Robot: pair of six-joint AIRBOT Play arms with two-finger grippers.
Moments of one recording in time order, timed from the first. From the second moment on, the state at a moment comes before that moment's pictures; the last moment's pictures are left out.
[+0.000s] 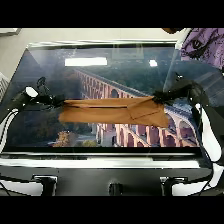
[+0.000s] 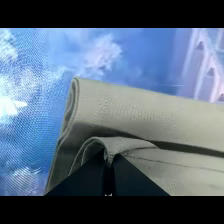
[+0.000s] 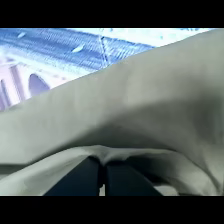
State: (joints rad) left arm 0.07 -1.65 1.25 1.16 -0.85 -1.57; right arm -0.08 -1.67 1.36 2.06 -0.94 -1.52
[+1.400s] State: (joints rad) left arm 0.12 -1.53 1.46 1.34 -1.09 -1.70; right arm -0.31 -2.01 1.61 2.31 -1.47 -1.81
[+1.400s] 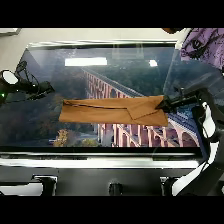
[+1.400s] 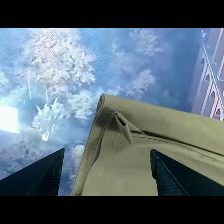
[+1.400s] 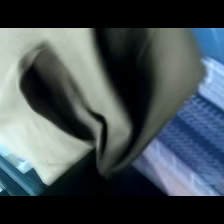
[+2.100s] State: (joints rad) left arm -0.26 -1.75 1.48 0.86 -0.90 -1.71; right arm -0.27 -1.53 1.61 2.02 -1.53 -1.48
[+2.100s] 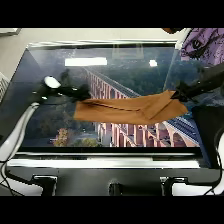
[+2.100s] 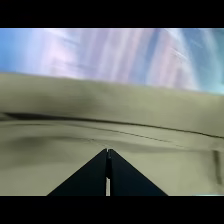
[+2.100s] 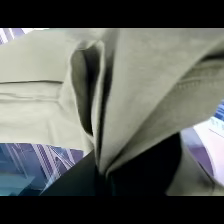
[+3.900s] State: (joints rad) left arm -0.09 -1.62 1.97 1.42 -1.47 -1.82; right arm 0.16 -1.47 1.76 1.95 -1.47 -1.08
